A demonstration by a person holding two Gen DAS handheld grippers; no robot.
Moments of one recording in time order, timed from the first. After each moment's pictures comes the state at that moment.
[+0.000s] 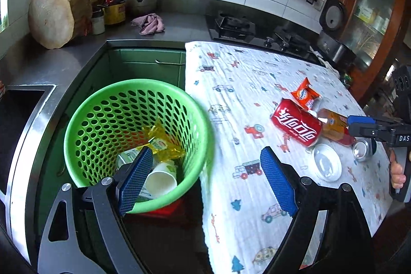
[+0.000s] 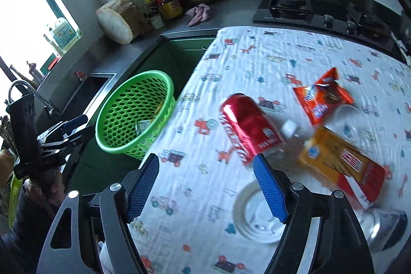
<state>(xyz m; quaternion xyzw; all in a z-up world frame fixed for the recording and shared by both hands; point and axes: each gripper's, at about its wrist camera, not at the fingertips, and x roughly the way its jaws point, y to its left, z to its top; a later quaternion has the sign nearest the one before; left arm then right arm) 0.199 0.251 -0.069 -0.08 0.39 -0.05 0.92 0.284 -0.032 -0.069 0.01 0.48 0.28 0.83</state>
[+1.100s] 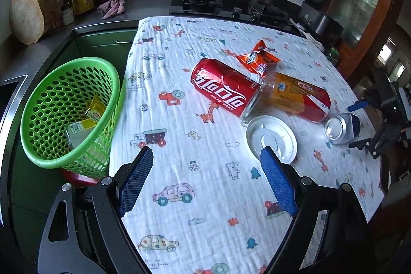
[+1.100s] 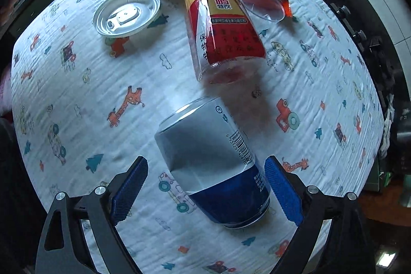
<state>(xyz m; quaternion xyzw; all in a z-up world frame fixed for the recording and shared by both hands) 0.184 0.102 -0.088 -0.06 0.44 -0.06 0.89 0.281 -0.219 -0.148 -0.38 0.55 0.33 0.67</state>
